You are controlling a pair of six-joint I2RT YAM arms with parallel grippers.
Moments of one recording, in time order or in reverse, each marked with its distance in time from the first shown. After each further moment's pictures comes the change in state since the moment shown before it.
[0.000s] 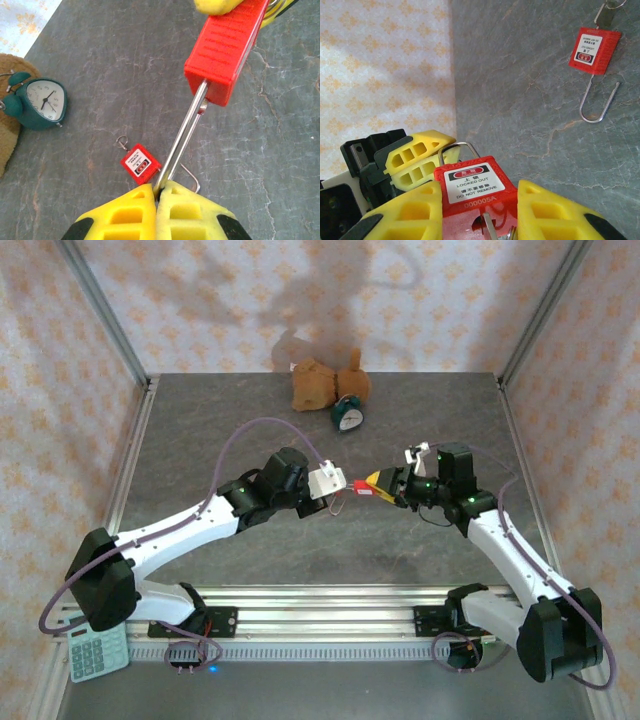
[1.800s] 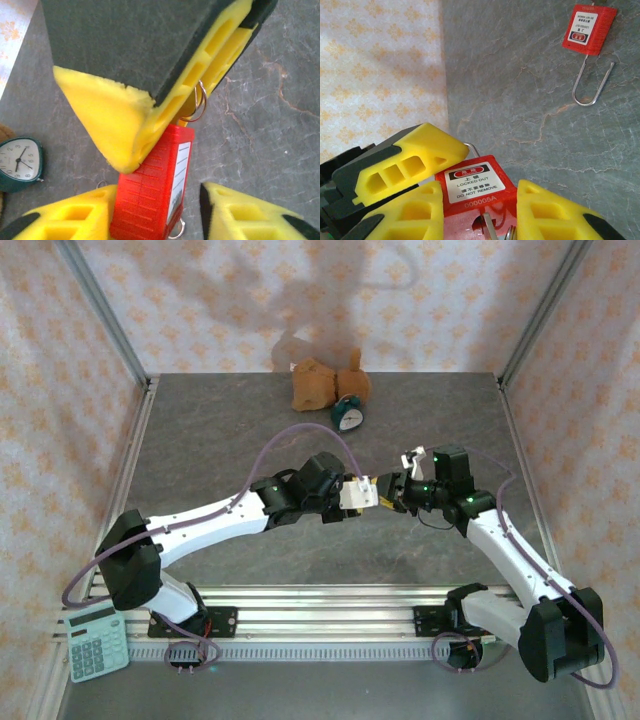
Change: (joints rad) left arm -0.143 0.171 0.170 -0.048 -0.015 0.121; right arm 0.031 0.002 0.011 -0.078 0.000 -0.045
